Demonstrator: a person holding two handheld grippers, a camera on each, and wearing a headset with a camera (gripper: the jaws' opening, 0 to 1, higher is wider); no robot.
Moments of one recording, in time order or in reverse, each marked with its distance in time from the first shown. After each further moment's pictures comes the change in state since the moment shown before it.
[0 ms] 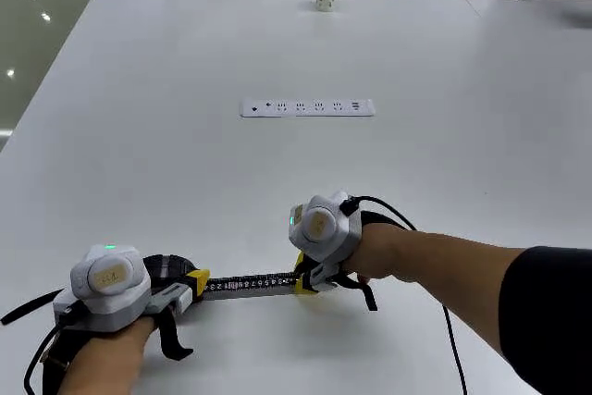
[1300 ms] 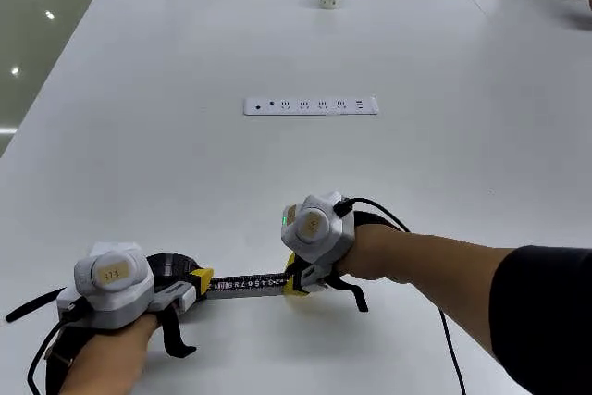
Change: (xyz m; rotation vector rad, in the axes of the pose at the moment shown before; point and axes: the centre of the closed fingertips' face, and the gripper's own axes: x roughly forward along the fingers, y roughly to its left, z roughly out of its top) left arm 0.000 0.000 0.000 -0.005 0.010 -0.005; right arm 0.010 0.004 0.018 0.003 -0.041 0.011
